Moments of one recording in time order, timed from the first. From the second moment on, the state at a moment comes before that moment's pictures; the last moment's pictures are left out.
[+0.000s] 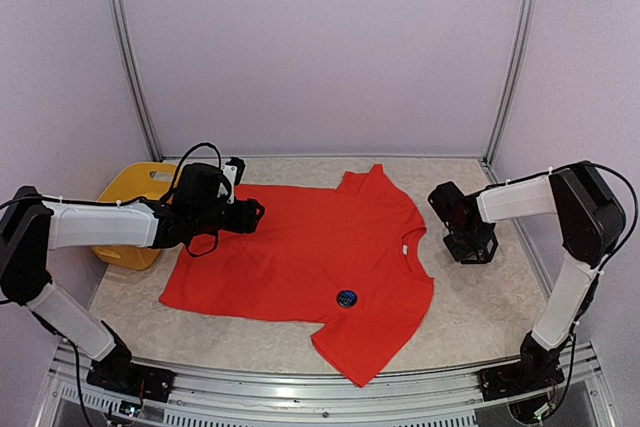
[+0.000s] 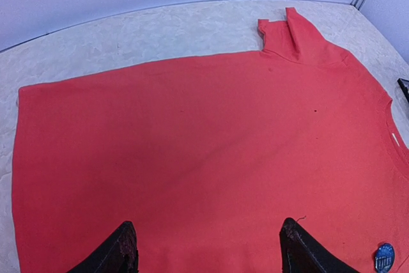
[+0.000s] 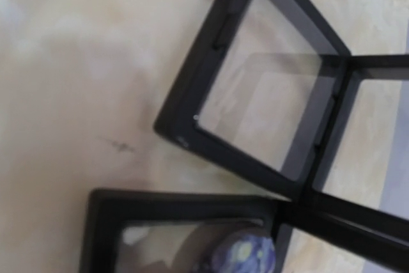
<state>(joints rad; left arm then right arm) -0.60 1.51 0.83 0.12 -0.13 -0.23 0.40 1.79 0.98 -0.53 0.65 0.04</state>
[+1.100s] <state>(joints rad) -0.61 1.51 0.83 0.12 -0.08 -0.20 0.40 1.79 0.97 -0.54 0.81 0.02</state>
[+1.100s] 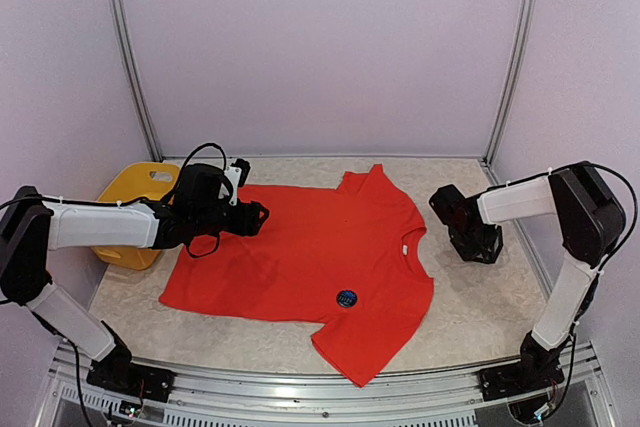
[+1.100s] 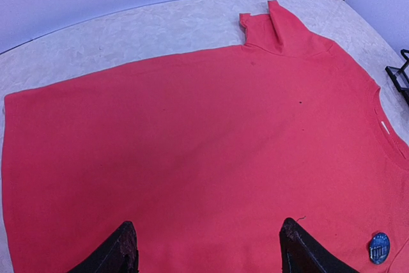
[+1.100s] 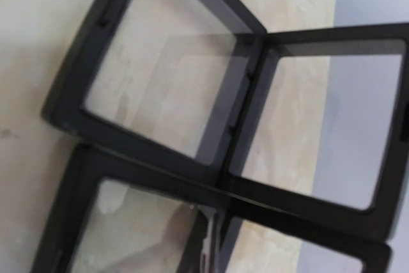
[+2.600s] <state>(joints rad) -0.97 1.22 1.18 0.18 0.44 -0.05 0.82 1.24 1.32 -0.01 -0.78 -0.02</state>
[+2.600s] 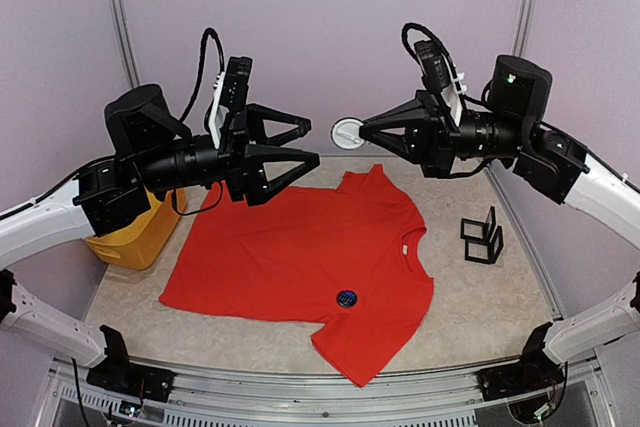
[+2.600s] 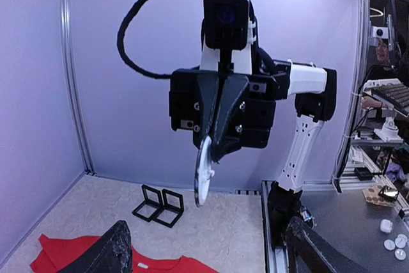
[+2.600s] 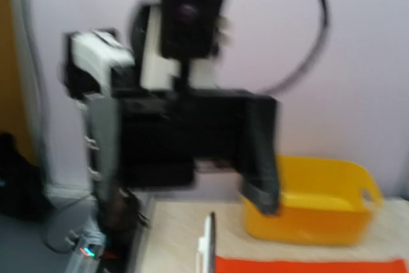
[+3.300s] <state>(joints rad) -1.07 1.36 1.60 -0.57 0.31 0.18 1.01 1.40 1.66 -0.70 -0.58 -0.40</state>
